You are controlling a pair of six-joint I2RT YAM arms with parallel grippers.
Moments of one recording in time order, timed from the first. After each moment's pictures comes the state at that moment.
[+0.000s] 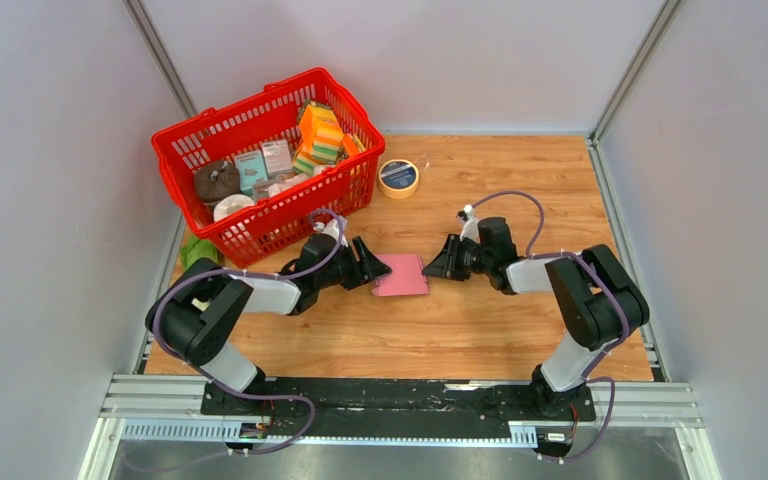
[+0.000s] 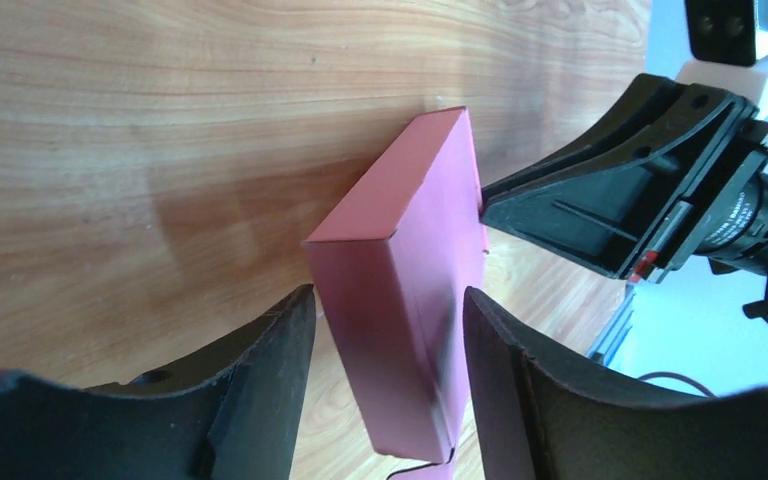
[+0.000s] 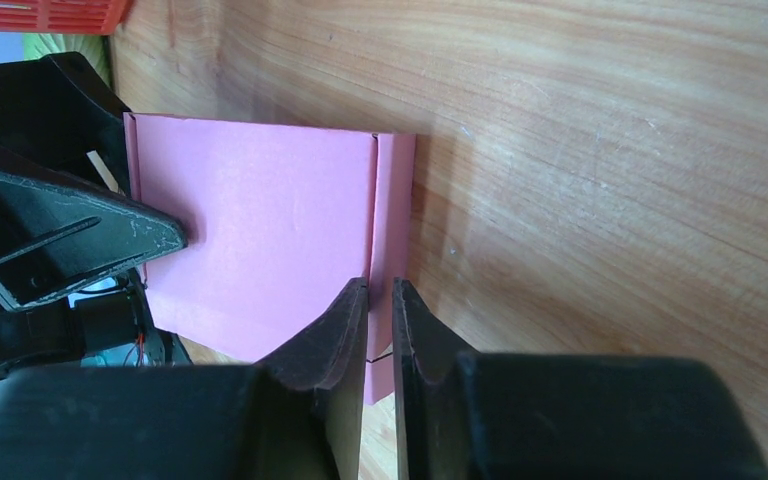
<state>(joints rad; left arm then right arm) -0.58 1.56 0.50 0.55 0.26 -0.92 0.35 1.68 0.60 0.42 -0.61 0.62</state>
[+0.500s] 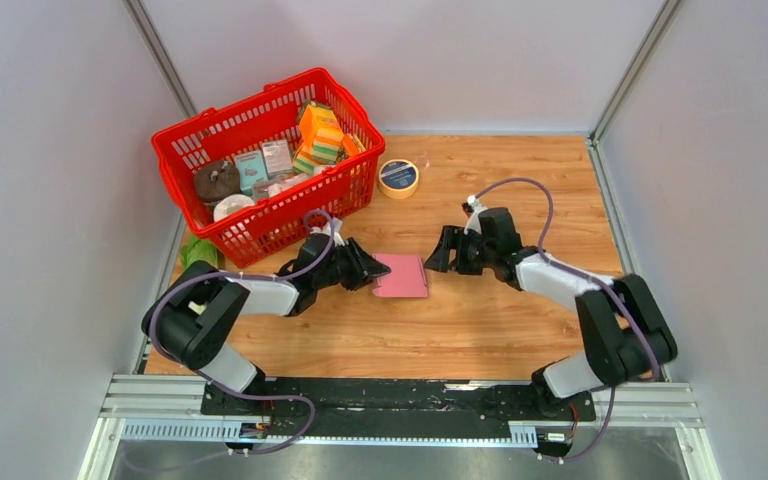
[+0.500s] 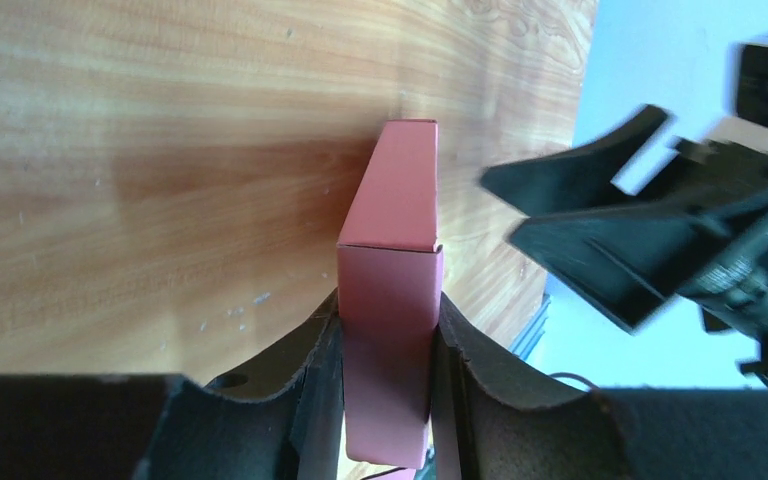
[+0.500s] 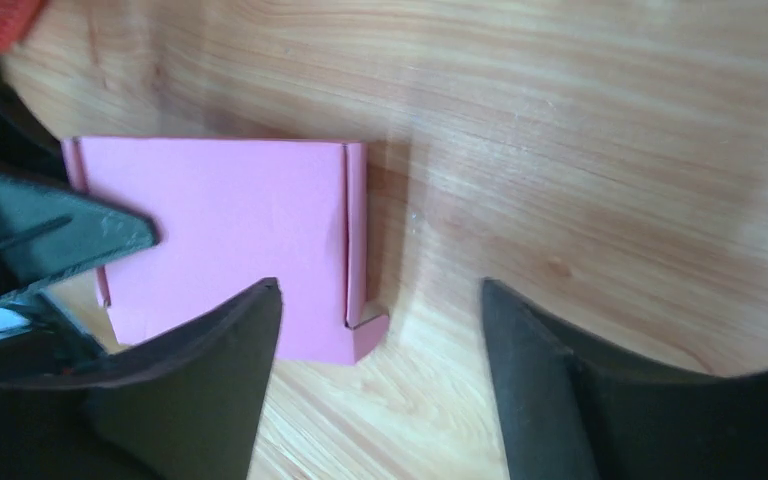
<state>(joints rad) -0.58 1.56 0.49 0.59 0.29 -1.11 0.38 1.53 0.68 0.09 -0.44 0.52</state>
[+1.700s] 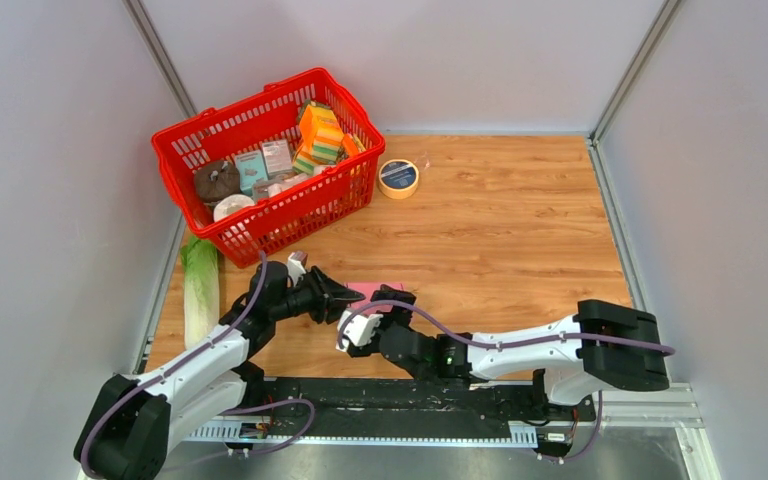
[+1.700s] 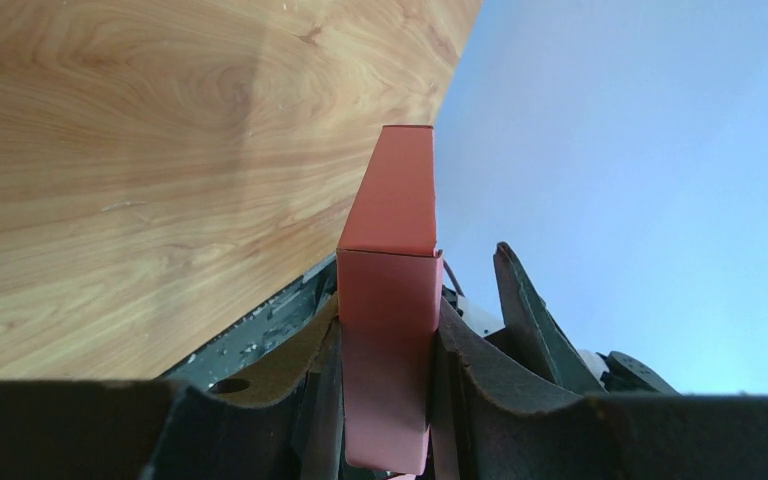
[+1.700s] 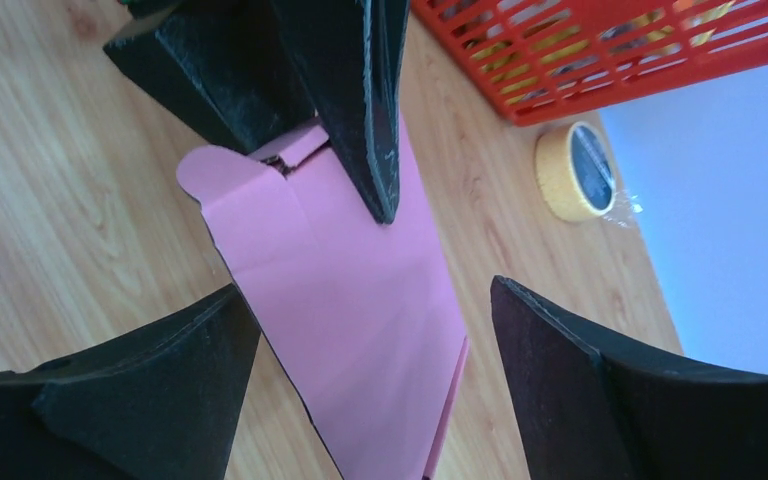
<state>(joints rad) -0.44 0.90 0.22 0.20 0.56 -1.47 1.45 1.44 0.67 0.30 0.68 -0.41</state>
